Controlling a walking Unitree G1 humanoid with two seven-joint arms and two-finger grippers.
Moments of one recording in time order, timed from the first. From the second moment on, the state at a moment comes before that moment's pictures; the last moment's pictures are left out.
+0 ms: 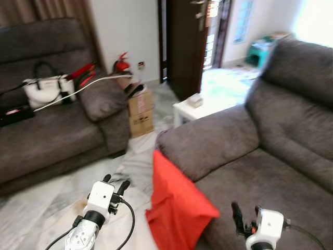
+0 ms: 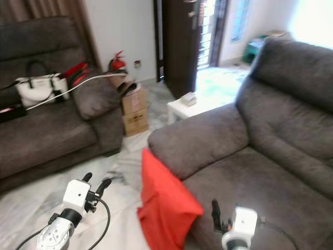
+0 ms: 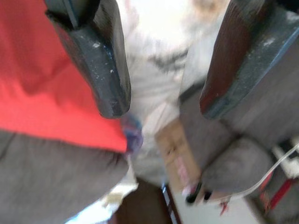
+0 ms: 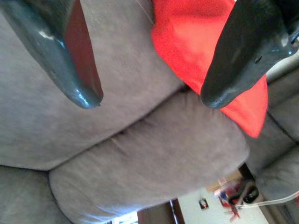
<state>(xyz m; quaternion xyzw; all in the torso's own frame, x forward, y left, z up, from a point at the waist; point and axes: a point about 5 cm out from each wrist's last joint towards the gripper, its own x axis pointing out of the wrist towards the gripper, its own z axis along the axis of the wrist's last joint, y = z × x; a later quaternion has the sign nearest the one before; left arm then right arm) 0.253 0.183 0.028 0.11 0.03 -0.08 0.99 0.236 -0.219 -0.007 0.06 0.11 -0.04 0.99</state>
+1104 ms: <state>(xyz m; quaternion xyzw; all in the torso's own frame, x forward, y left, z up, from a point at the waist) 0.257 0.188 0.032 0.11 0.03 -0.08 0.99 0.246 -0.202 -0.006 0.08 0.11 0.00 0.99</state>
